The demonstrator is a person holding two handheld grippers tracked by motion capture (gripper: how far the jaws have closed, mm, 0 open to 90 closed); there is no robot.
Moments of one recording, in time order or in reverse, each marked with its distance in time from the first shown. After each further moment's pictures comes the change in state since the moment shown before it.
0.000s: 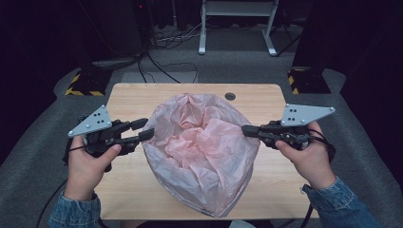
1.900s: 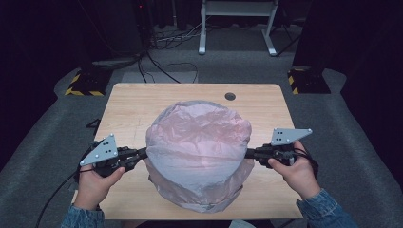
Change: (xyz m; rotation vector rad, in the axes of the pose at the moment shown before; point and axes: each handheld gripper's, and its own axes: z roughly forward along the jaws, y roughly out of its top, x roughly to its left) left arm 0.006 -0.084 0.012 -0.025 -0.099 0.124; right arm -0.009 -0.096 0.030 0.084 0.076 0.154
